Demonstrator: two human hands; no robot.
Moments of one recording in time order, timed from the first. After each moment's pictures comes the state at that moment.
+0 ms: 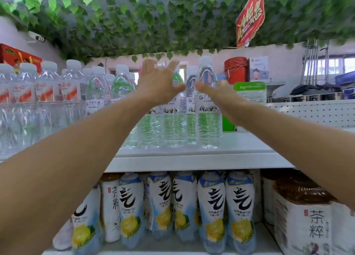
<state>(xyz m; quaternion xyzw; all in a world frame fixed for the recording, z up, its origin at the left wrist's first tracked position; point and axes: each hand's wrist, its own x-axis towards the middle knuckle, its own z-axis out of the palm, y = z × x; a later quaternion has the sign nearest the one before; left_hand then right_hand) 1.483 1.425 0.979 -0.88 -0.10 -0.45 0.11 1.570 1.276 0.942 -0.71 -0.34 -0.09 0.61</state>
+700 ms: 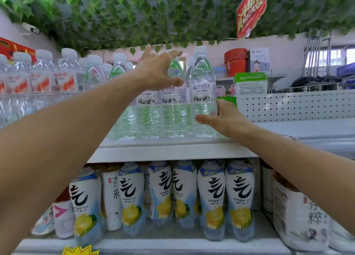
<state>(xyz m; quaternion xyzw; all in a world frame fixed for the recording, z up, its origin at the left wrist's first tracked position) 1.486 1.438 0.991 -0.91 -0.02 -0.39 0.10 1.584 1.270 0.877 -0.78 -0.36 -0.14 0.49</state>
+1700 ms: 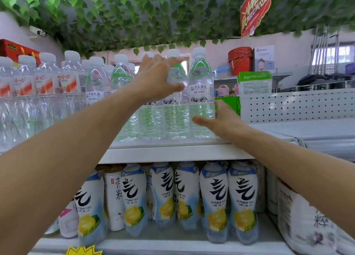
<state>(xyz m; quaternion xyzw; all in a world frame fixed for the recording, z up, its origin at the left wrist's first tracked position) 1.468 1.426 0.967 -0.90 -0.04 -0.42 0.04 1.580 1.277 0.875 -0.78 -0.36 -0.14 0.50</state>
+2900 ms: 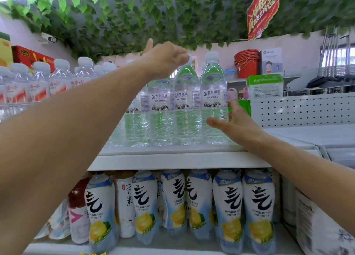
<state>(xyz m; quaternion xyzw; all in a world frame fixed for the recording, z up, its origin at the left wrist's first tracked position) 1.466 1.441 1.022 -0.91 -0.04 -0.42 0.04 1.600 1.286 0.872 -0.72 -0.41 -0.15 0.54</state>
